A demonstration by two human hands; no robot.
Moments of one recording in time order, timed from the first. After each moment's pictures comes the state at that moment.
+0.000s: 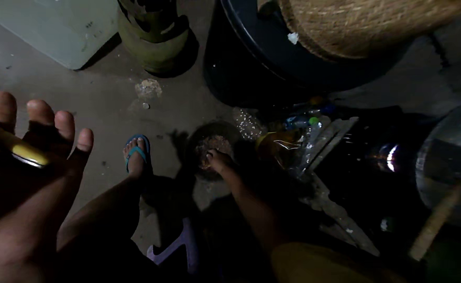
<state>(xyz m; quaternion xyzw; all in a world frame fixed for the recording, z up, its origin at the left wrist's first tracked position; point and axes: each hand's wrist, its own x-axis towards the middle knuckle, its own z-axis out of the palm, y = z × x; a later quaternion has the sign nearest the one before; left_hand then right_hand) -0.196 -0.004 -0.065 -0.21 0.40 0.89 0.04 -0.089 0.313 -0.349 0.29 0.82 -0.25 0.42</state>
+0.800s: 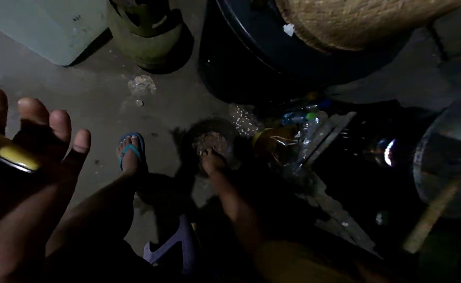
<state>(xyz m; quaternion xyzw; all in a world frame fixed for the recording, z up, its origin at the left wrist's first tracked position) -0.183 0.003 -0.075 -0.14 0.44 0.88 0.07 -0.085 0.284 -0.350 0.32 0.82 -0.18 0.44</state>
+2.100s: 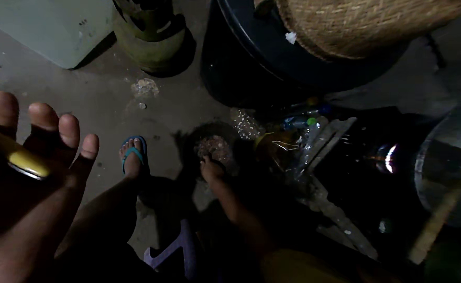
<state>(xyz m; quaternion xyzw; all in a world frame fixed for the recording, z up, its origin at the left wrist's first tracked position) -0.183 0.012 -0.061 -0.18 0.40 0.90 0.08 -0.078 0.280 -0.349 0.29 0.83 -0.17 0.44</state>
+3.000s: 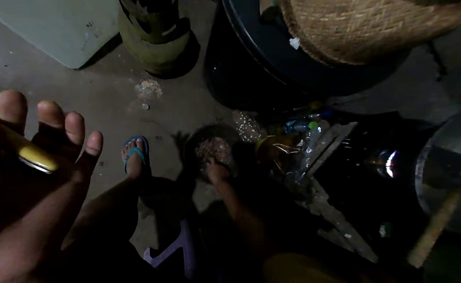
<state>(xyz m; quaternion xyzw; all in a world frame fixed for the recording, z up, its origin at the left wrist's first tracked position) -0.190 0.005 -0.064 -0.18 0.37 0.91 0.06 -0.073 0.292 -0.351 0.28 0.84 -0.17 0.44</state>
